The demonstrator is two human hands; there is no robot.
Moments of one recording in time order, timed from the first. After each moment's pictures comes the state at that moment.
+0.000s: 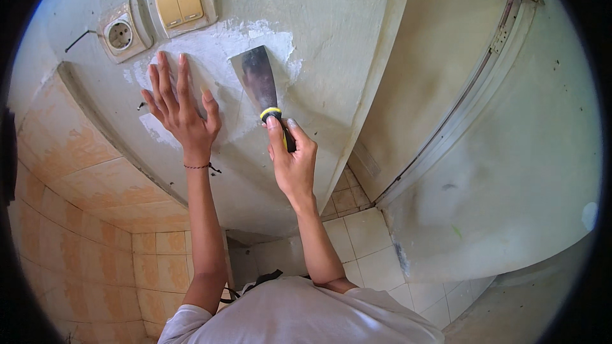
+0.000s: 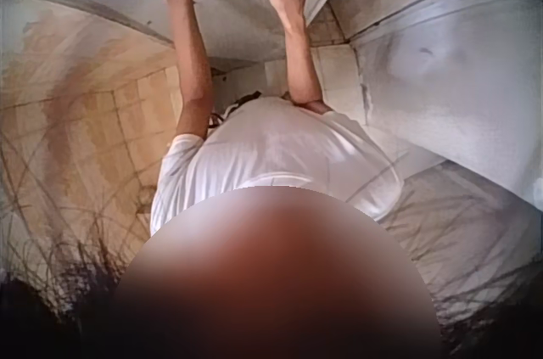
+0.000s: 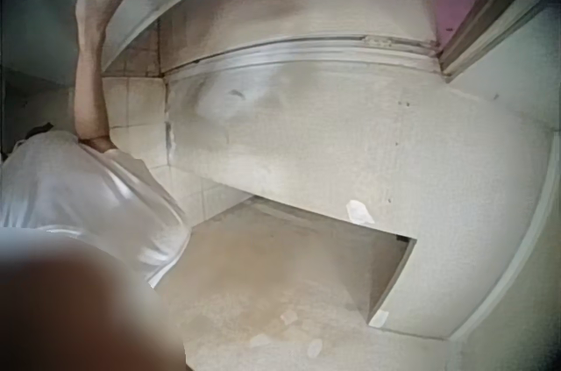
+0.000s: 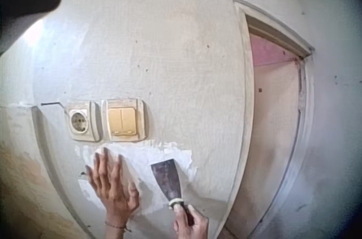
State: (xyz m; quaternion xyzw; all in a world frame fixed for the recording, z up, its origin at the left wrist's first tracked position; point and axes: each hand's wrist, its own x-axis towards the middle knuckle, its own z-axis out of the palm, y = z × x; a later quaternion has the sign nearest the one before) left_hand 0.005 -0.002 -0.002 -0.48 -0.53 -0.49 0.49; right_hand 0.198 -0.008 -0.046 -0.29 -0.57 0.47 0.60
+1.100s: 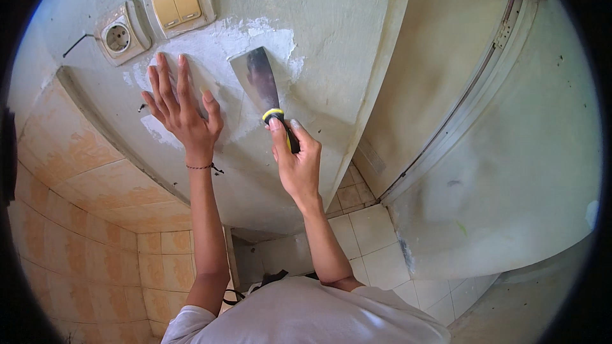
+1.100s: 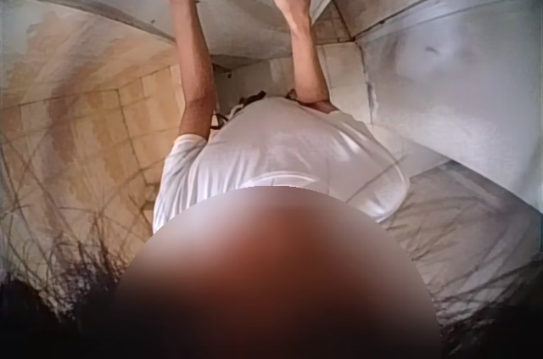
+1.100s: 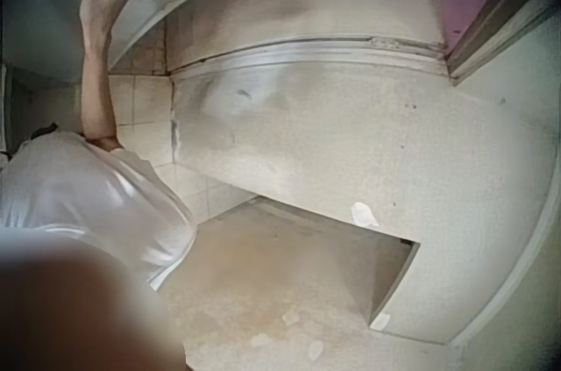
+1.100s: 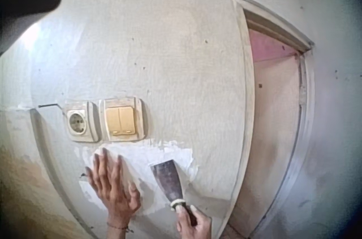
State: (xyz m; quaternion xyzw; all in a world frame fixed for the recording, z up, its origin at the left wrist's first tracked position) left_hand 0.005 -0.001 -0.003 -0.48 -0.53 -0.49 0.49; right_hand 0.201 -0.014 -0.041 -0.29 -0.57 0.49 0.60
